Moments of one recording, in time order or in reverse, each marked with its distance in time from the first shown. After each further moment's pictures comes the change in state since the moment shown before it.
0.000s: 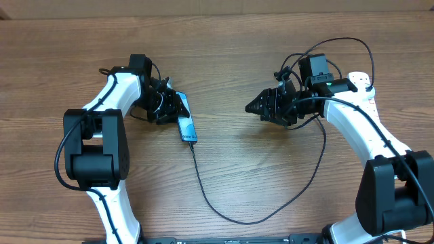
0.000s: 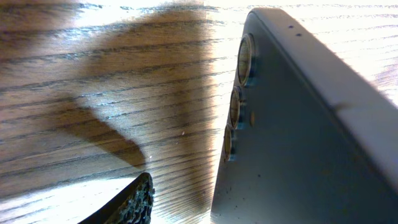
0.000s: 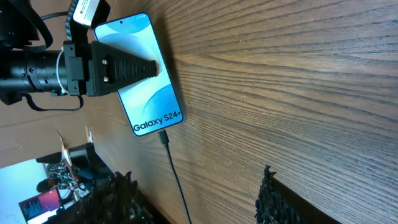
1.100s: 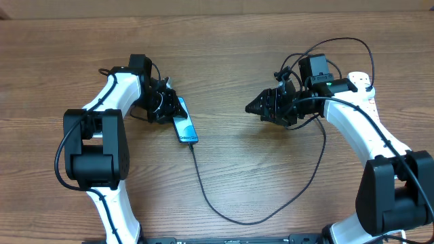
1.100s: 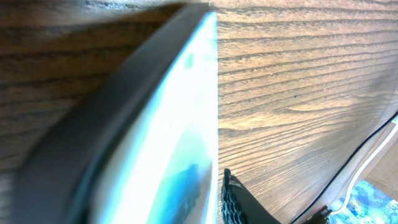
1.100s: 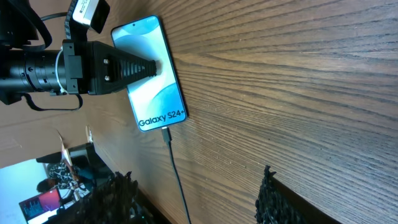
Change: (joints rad) left arm 0.000 0.000 0.000 0.001 0.001 -0.025; right arm 0.000 0.000 0.000 -0.003 0.000 0.000
